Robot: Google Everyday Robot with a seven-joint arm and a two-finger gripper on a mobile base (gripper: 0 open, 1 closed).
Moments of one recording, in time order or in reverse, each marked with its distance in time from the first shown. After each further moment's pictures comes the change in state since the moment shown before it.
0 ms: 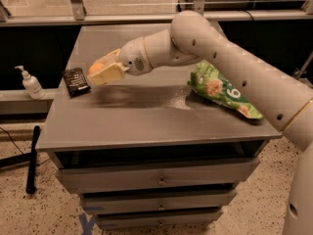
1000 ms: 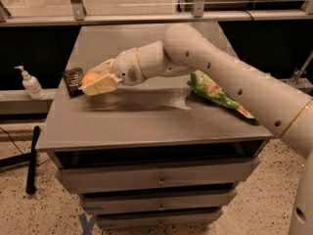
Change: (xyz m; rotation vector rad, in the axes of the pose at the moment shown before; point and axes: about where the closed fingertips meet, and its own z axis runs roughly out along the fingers) arm 0.013 0.018 0.024 -0.017 -0.012 -0.024
